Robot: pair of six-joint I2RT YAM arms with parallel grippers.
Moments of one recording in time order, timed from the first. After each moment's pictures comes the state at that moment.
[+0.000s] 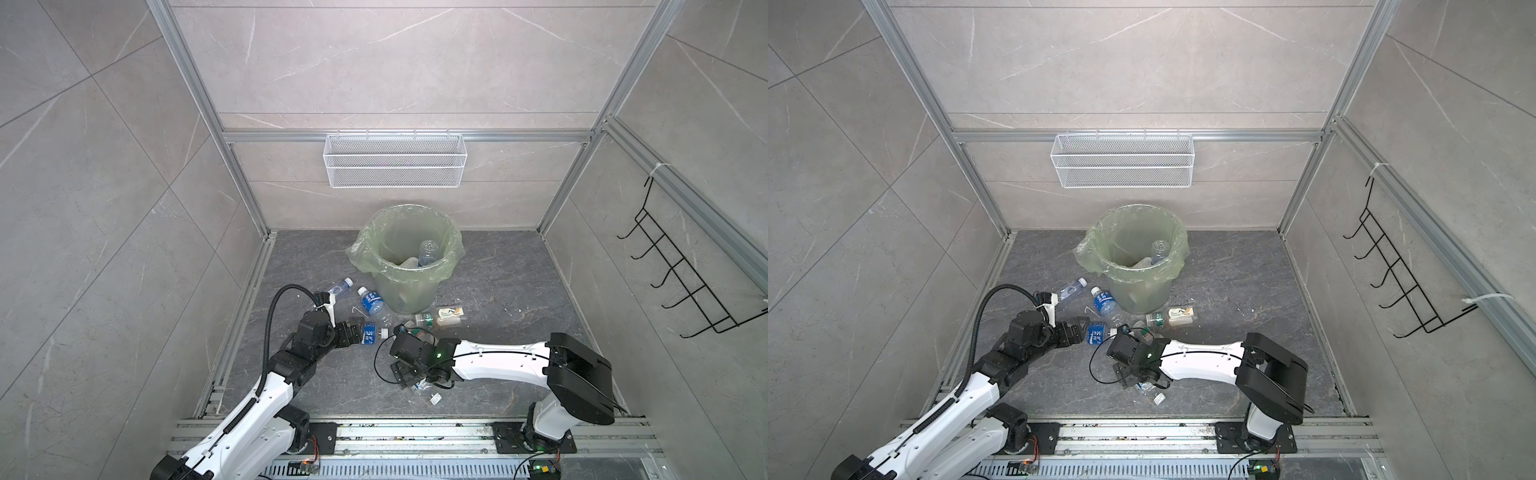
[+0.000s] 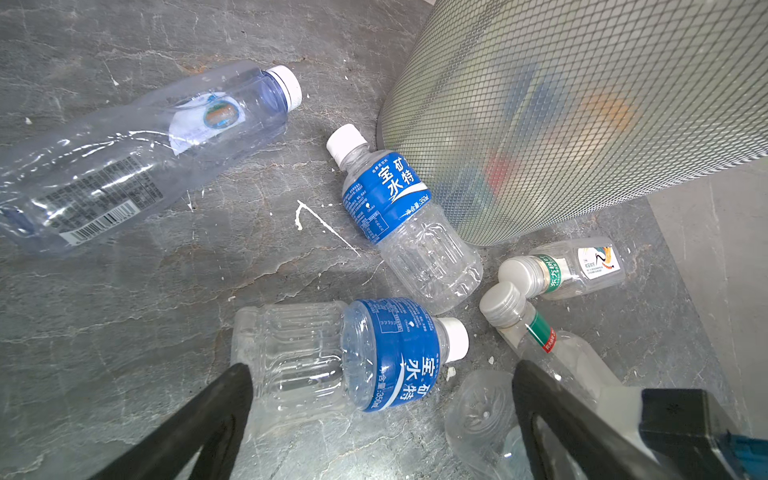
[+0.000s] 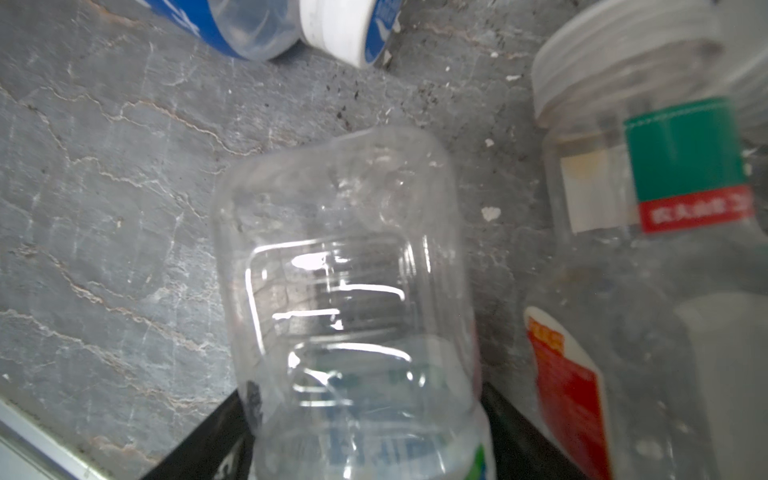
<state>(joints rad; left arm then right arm) -0.43 0.82 0.45 -0.22 0.07 -0.52 1.15 1.66 0.97 -0.47 0.15 0.58</state>
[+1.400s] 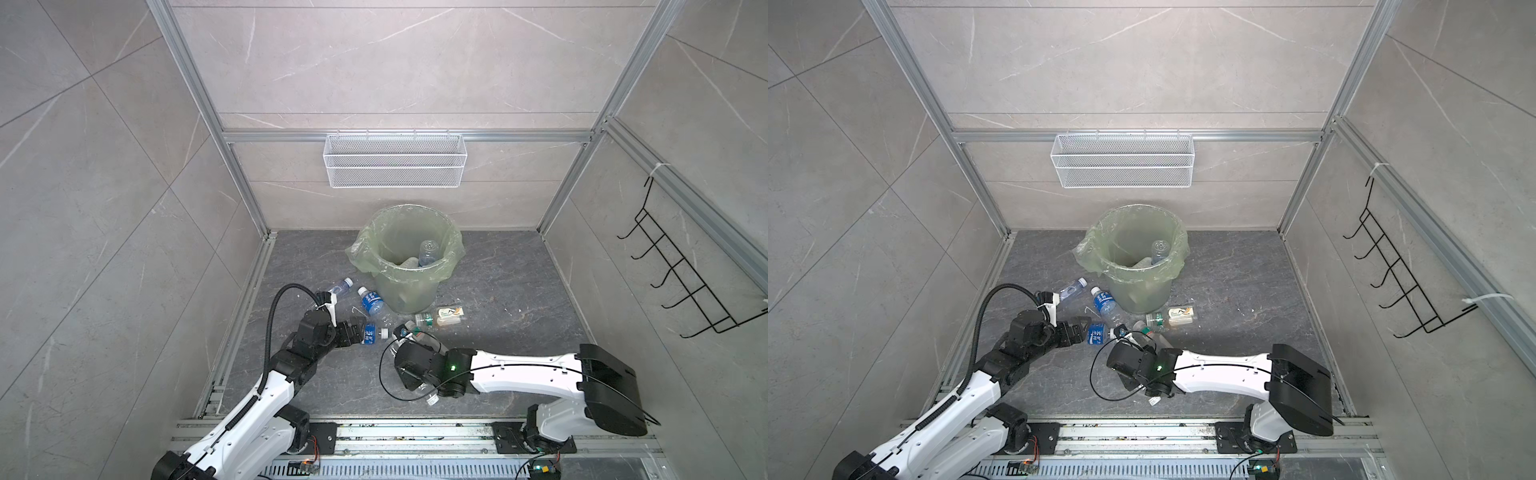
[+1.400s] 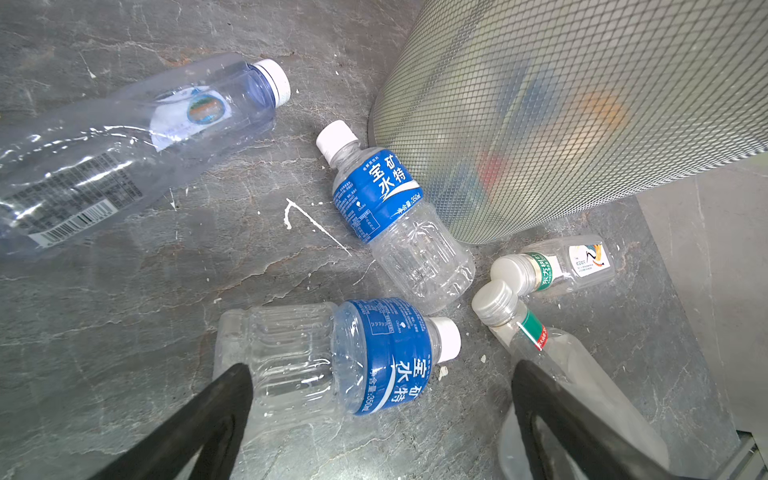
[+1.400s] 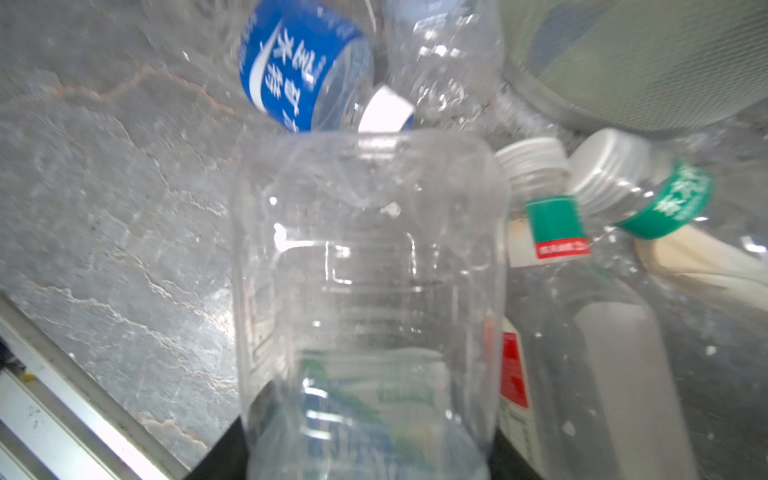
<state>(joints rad) -0.43 0.84 0.45 -0.20 0.09 -0.52 1.24 1.48 0.90 -0.41 0.34 0.53</state>
